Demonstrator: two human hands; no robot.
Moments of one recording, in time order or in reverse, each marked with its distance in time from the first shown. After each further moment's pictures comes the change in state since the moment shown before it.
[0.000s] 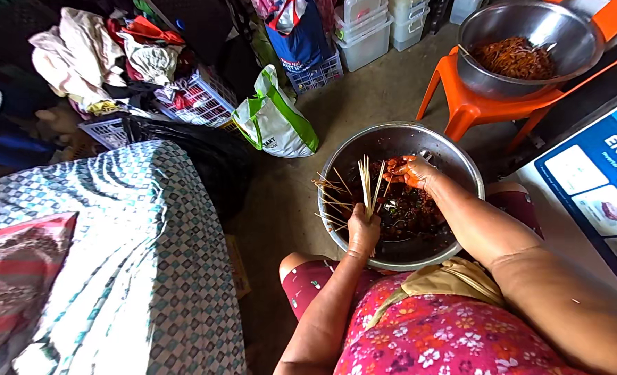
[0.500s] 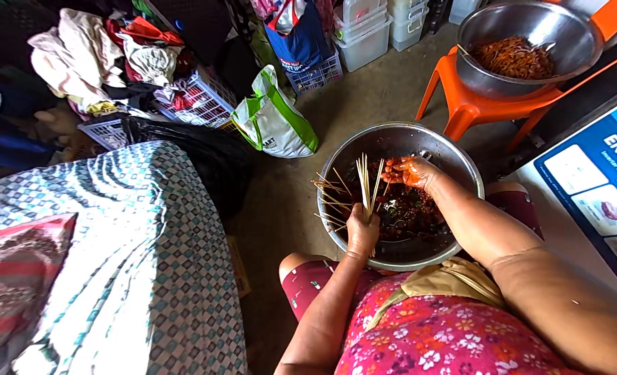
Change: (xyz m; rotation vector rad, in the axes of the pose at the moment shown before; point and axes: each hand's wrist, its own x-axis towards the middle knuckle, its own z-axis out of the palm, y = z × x) left_hand -0.001 -0.001 0.001 -0.065 0.037 0.028; right_hand 0.004 0.000 -0.006 0.046 -0.059 0.058
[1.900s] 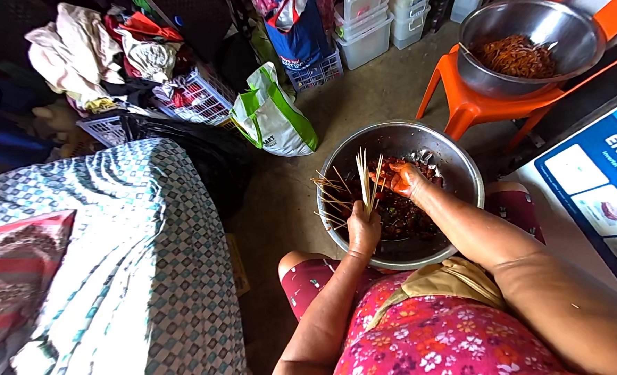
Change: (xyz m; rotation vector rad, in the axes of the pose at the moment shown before) left_hand -0.004 0.005 0.003 0.131 0.052 0.051; right_hand -0.016 0.017 0.039 0.429 0.124 0.003
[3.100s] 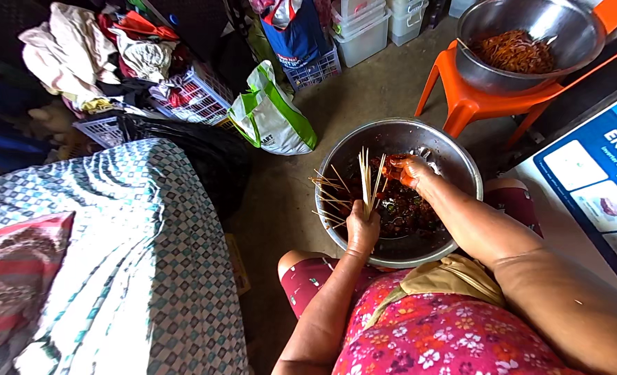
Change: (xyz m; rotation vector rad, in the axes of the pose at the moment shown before) left_hand 0.000 -0.002 0.000 -0.004 -0.035 0.010; right_hand 0.011 -0.018 -0.012 -0.232 0.072 -0.098
